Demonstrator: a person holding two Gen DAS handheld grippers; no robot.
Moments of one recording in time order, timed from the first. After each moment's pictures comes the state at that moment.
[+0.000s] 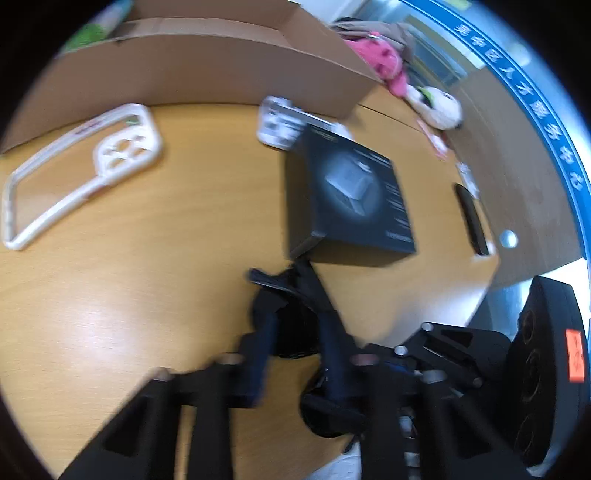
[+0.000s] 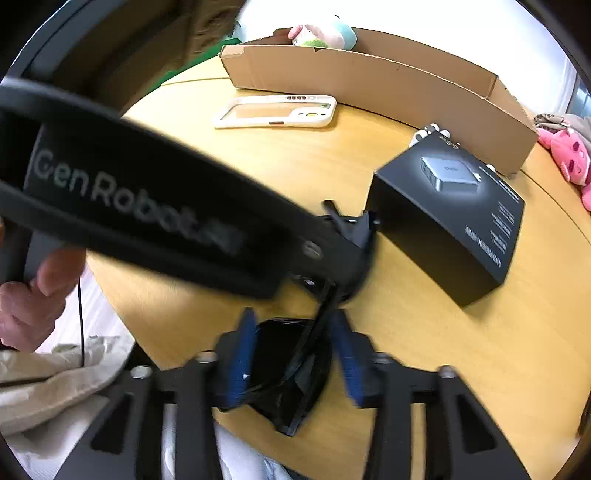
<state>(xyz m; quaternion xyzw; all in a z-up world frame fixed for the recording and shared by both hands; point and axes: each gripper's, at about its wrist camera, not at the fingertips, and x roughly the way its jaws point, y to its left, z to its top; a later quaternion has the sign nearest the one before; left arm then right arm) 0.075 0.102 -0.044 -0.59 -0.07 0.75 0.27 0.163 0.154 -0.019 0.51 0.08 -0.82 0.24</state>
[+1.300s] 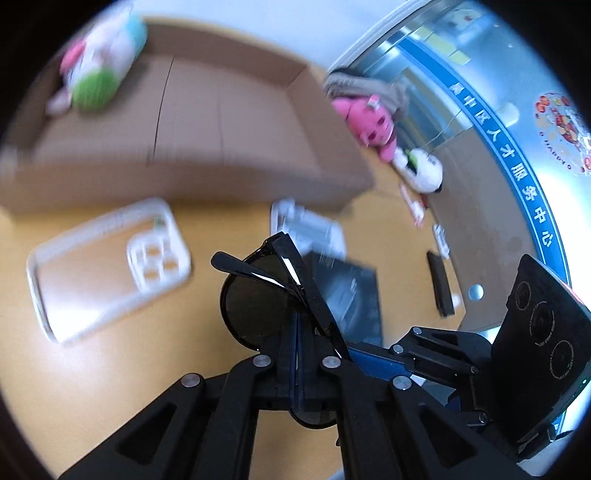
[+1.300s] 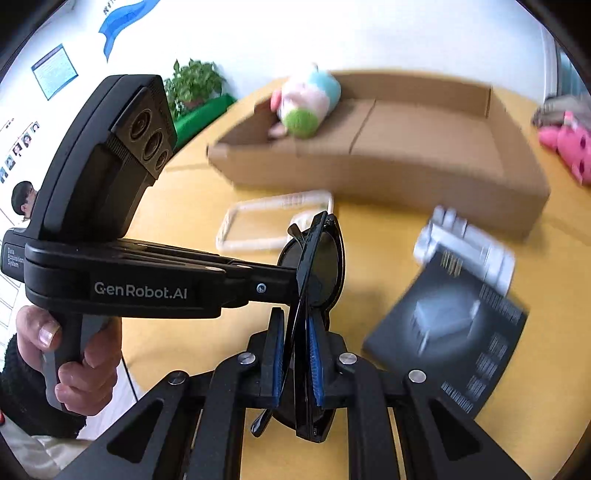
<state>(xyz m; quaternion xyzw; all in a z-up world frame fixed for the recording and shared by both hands) 0.009 0.071 0.016 -0.53 -0.15 0.77 0.31 0.067 0.171 0.057 0.45 -0.03 -0.85 0.25</state>
